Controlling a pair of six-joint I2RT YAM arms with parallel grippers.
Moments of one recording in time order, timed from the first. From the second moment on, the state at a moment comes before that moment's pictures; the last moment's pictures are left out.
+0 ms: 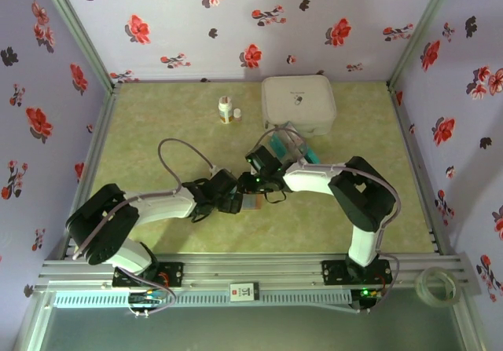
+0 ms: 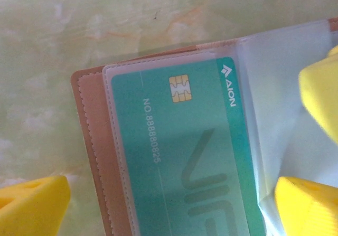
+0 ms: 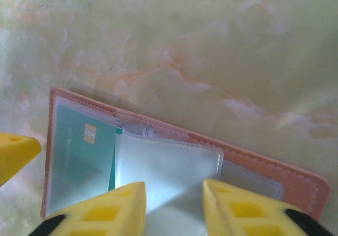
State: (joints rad) left arm -0.90 1.51 0.67 -0.28 -0.29 -0.58; right arm 0.82 1.81 1.00 -0.16 -0.20 0.68
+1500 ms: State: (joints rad) left arm -0.88 1.27 0.64 -0.38 -0.32 -0.63; right arm 0.85 1.79 1.02 -0.11 -0.27 0.75
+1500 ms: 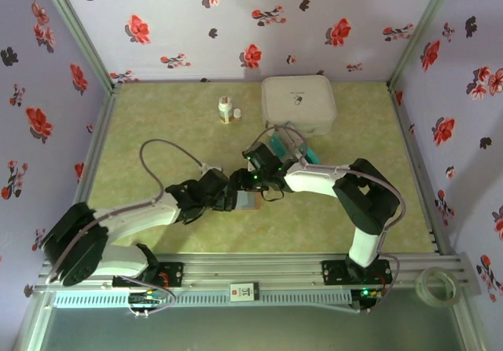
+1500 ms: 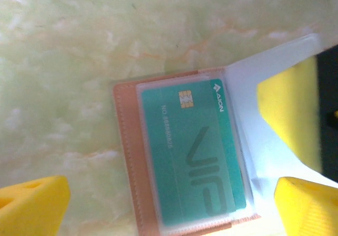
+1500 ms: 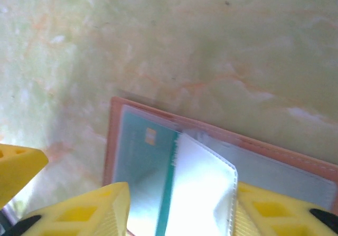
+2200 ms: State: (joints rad) left arm -0.75 0.99 0.57 -0.56 -0.34 -0.67; right arm 0.94 1.98 1.24 -0.06 -0.26 0.82
